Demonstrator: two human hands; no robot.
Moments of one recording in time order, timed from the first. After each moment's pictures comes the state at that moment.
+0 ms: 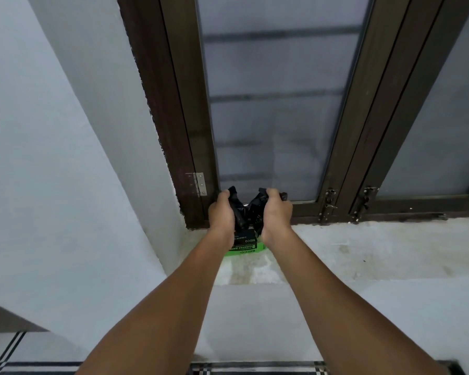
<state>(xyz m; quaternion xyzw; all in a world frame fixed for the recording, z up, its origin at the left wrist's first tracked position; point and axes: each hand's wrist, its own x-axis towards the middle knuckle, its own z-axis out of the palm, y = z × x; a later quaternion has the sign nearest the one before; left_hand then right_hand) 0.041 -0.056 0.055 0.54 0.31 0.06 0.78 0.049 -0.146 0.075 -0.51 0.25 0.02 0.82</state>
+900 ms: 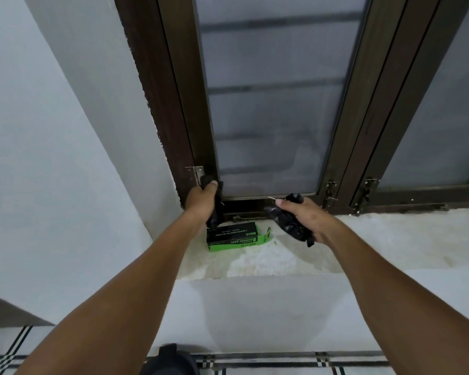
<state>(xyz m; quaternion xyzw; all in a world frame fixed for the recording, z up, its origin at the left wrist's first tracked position) 0.041 0.004 0.065 0.75 0.27 0.06 0.60 0.063 -0.247 0.054 -0.75 0.02 0.23 0.63</state>
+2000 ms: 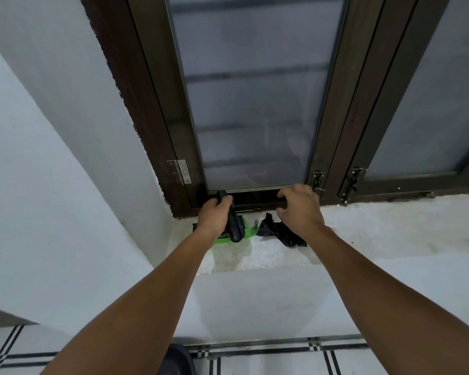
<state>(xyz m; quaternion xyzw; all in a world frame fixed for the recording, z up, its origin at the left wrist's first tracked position) 0.039 -0.051 0.017 0.76 0.24 0.00 0.61 0.087 -0.260 0.003 -0.97 -0.10 -0.09 0.18</state>
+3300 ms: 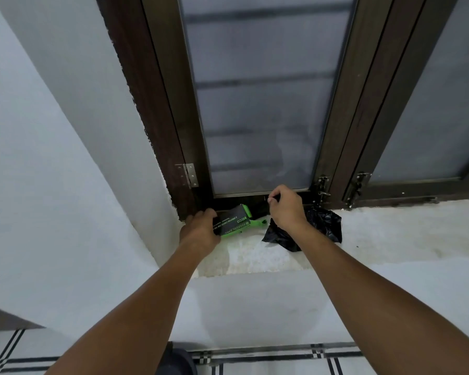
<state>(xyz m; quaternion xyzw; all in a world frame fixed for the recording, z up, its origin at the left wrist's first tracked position) 0.021 0.005 -0.013 0.98 0.09 -0.01 0.16 0.081 -0.208 0.024 -0.89 0.01 -0.03 0.45</state>
